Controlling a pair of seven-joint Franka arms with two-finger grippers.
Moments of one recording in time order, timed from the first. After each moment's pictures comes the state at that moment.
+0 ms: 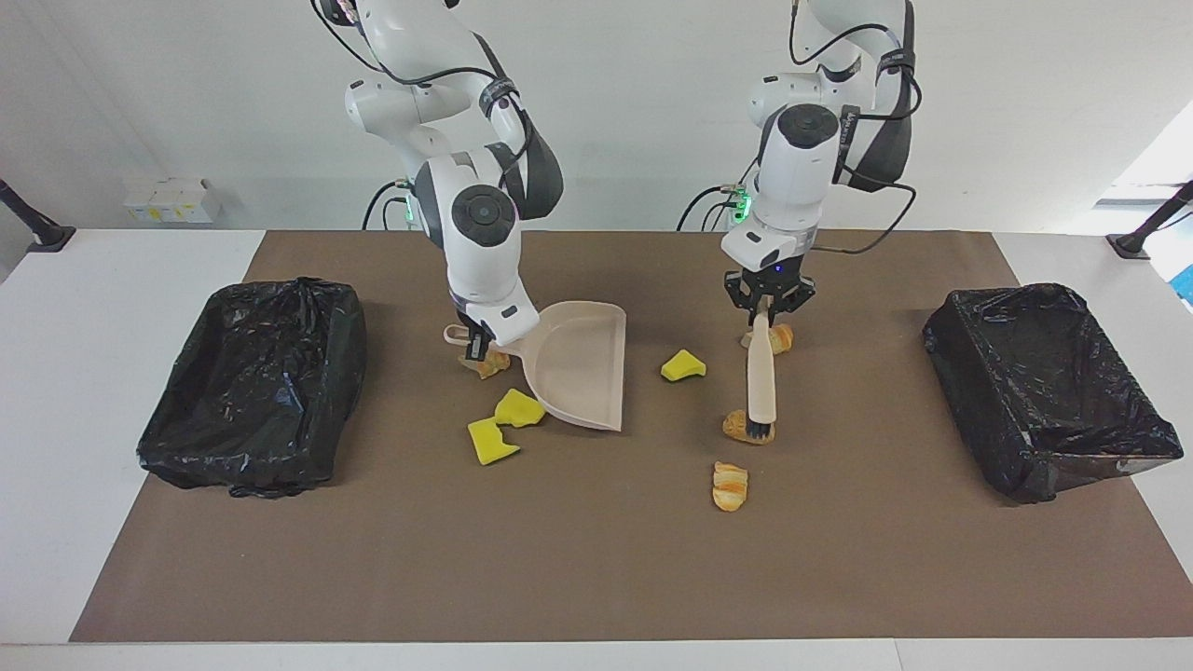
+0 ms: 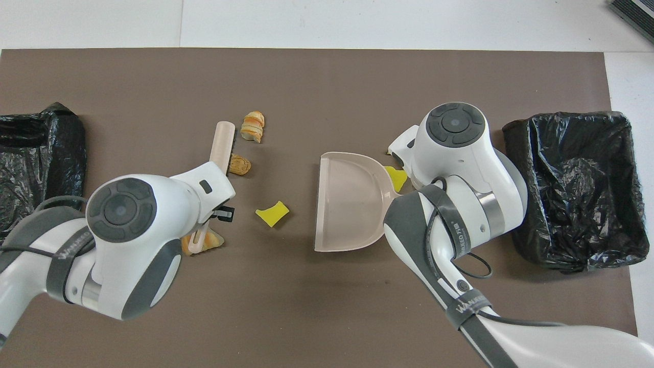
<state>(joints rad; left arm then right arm) -0.04 -0.03 -0.37 -2.12 0.07 2.19 -0.17 0.42 0.25 -0.05 -1.80 -0.10 1.81 -1.08</state>
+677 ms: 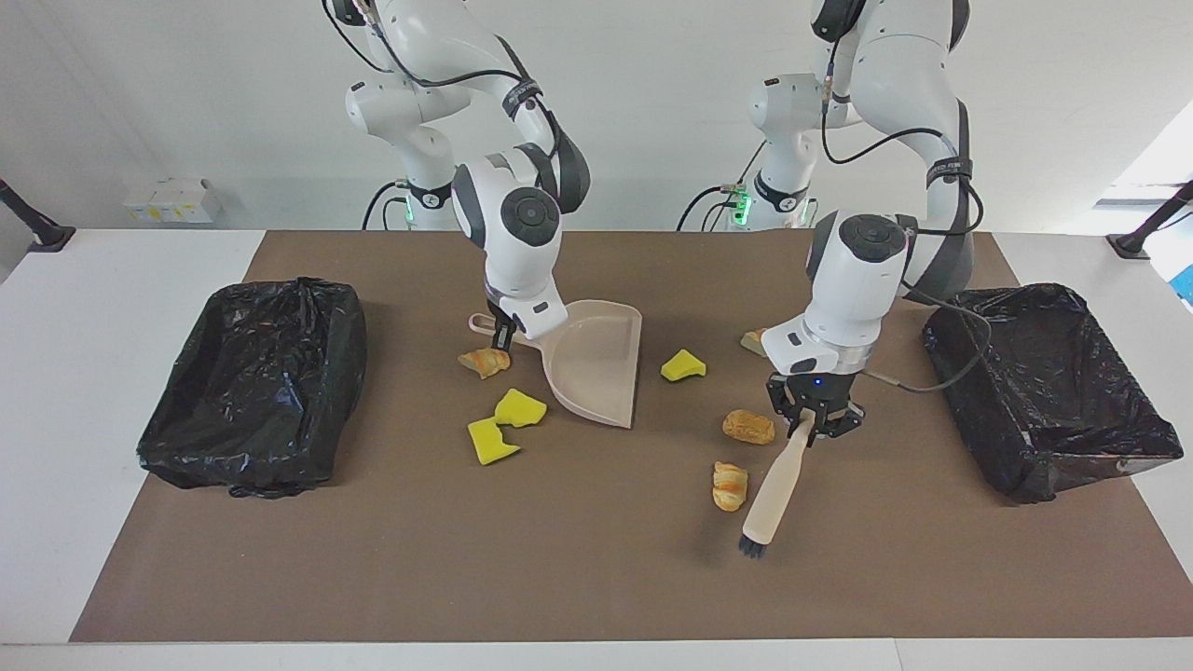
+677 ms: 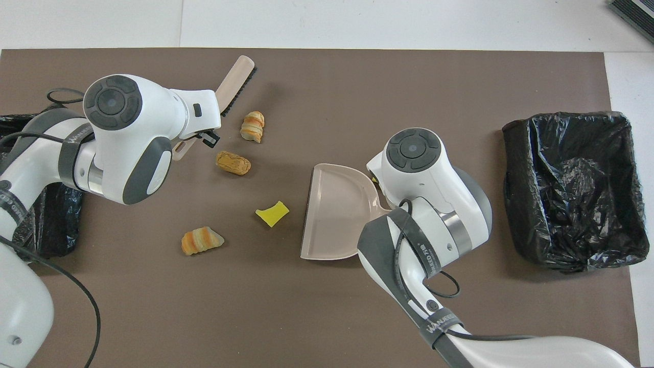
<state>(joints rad) 0.04 0.40 -0.36 -1.72 0.28 2.33 0.29 0.49 0.25 -0.05 -1.84 -0.10 1.81 -0.91</state>
